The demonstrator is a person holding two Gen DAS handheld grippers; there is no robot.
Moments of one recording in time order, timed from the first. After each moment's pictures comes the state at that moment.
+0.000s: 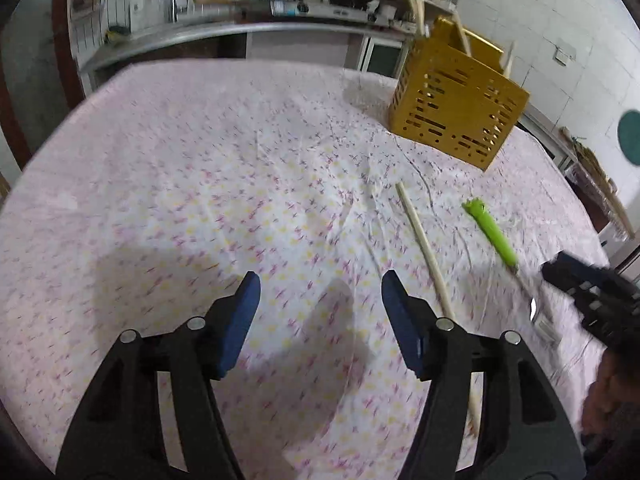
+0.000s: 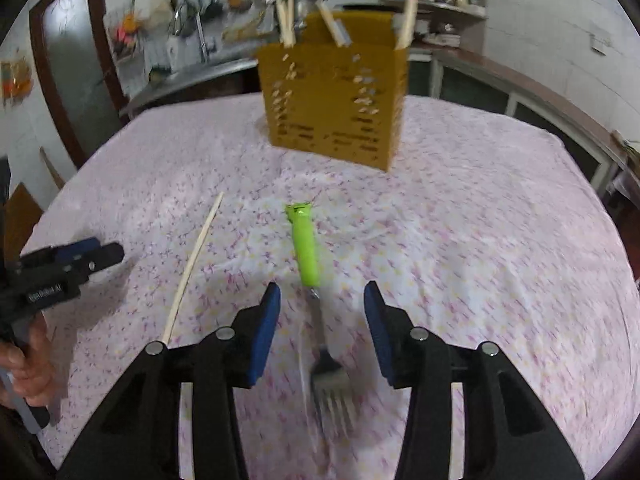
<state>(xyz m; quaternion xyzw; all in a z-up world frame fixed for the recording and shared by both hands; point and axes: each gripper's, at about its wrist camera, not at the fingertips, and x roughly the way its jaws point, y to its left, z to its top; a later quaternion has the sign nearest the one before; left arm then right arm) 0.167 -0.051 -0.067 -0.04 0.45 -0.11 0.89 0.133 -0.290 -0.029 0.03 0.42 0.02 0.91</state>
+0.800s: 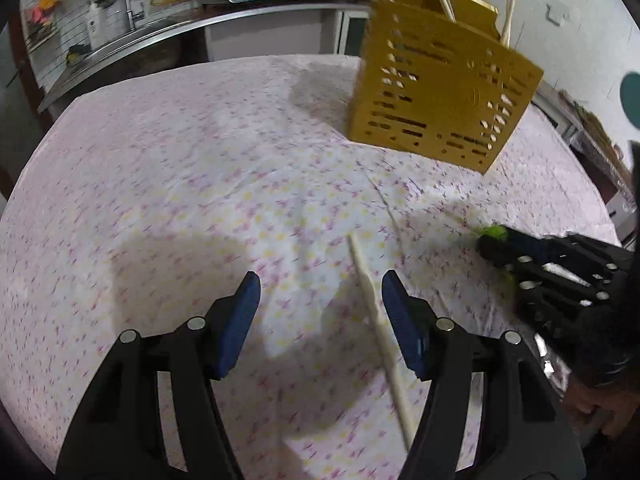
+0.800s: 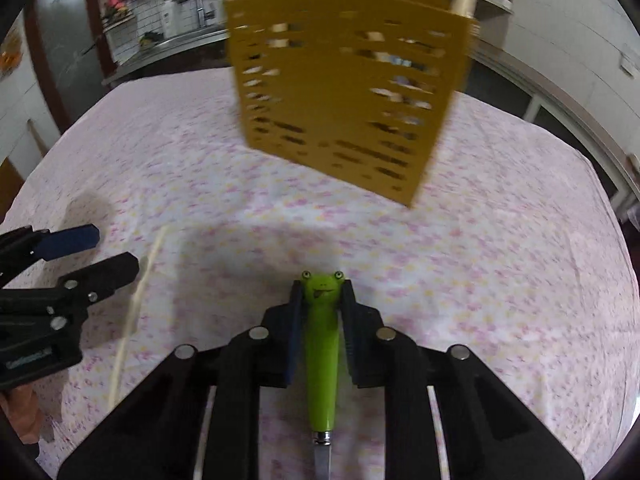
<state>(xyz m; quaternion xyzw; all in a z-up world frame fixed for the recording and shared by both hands) 0.236 -0.130 -0.075 0.03 0.48 -0.13 0.87 0.214 -0.293 -0.050 -0.01 0.46 0.01 0.89</state>
